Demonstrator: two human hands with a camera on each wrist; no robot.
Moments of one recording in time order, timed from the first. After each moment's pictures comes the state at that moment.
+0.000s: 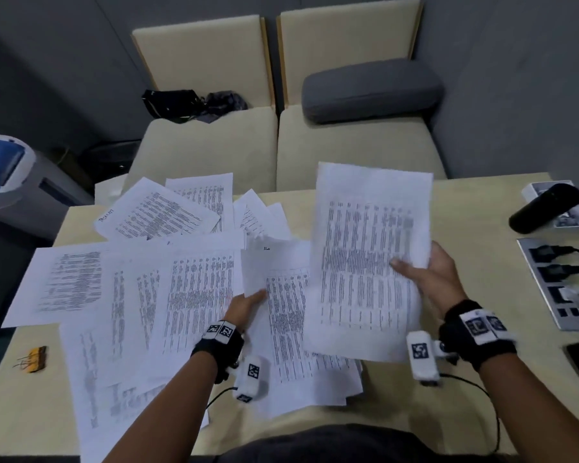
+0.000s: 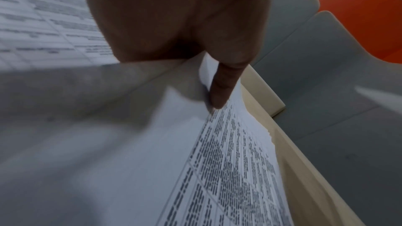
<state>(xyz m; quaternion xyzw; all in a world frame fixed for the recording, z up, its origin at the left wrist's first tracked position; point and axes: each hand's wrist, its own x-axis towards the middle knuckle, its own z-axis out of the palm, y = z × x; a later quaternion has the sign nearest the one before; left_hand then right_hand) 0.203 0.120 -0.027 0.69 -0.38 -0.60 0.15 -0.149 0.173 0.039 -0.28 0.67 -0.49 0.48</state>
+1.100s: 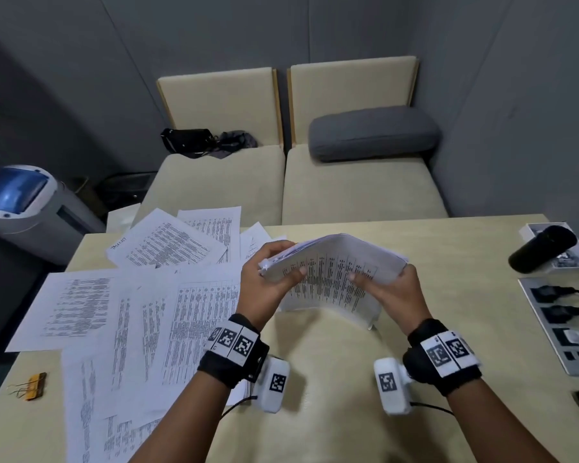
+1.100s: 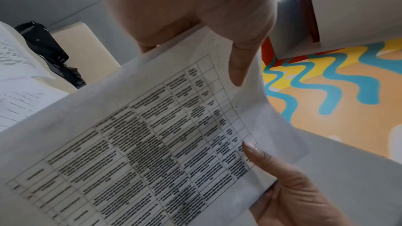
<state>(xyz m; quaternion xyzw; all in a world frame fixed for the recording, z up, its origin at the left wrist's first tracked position) 0.135 0.102 0.132 0.47 -0.55 -0.50 0.47 -0.087 0.144 0.102 -0.39 0.58 -0.55 0.45</state>
